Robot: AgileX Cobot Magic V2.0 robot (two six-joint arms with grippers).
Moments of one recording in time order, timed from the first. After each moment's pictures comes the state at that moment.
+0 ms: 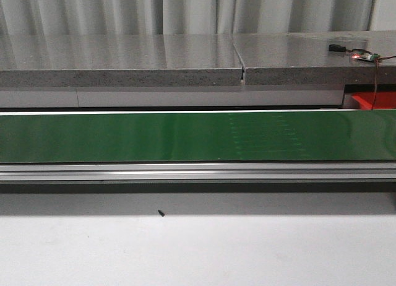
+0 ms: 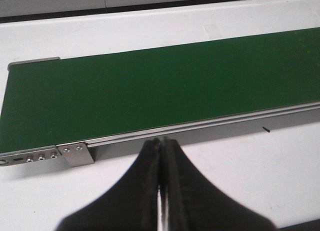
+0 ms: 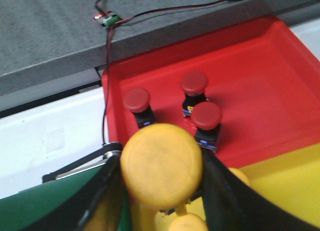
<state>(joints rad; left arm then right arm) -0.11 0.55 -0.68 -0.15 0.80 0.14 -0.58 1.21 -0.82 0.92 0.36 -0.84</state>
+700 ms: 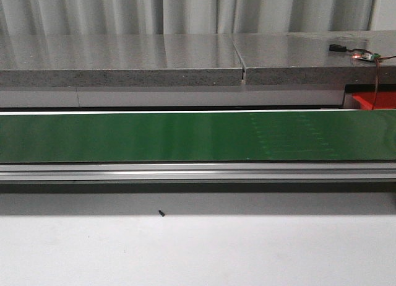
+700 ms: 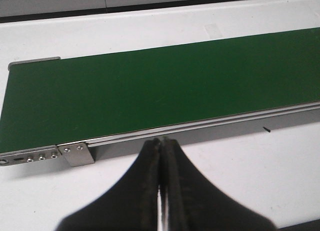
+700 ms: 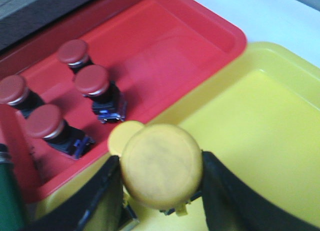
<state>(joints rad) -0.11 0.55 -0.68 -0.15 0.80 0.14 -0.60 1.21 -0.57 1.07 -0.01 -0.82</state>
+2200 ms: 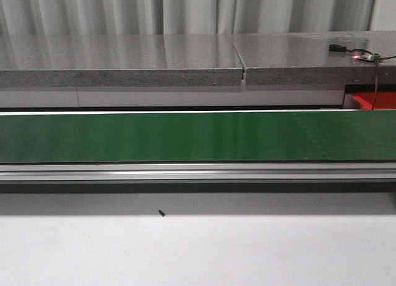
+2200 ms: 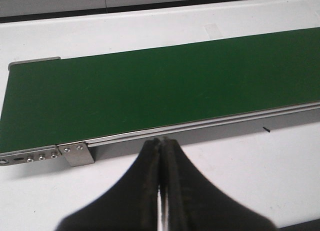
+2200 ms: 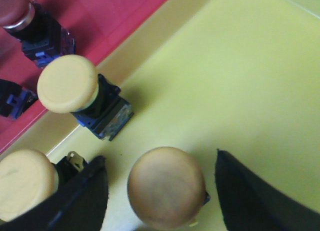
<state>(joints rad) -0.11 0.55 -0.68 -0.15 0.80 0.14 -0.57 1.40 -0.53 1.16 -0.08 -0.82</state>
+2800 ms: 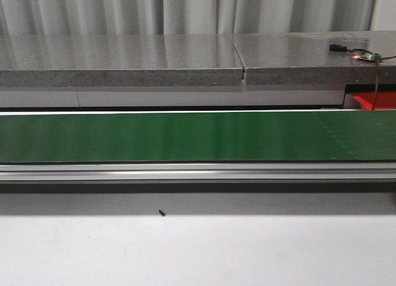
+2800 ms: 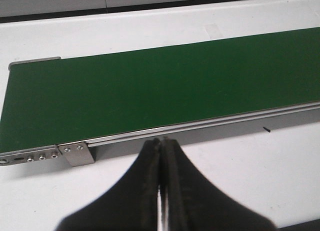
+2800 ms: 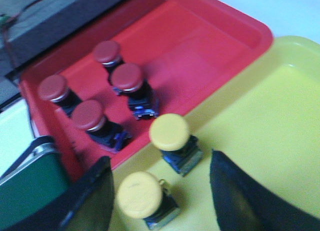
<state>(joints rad) -0.11 0.55 -0.68 -0.15 0.80 0.14 -0.49 1.14 -0.53 1.16 -0.03 -0.85</state>
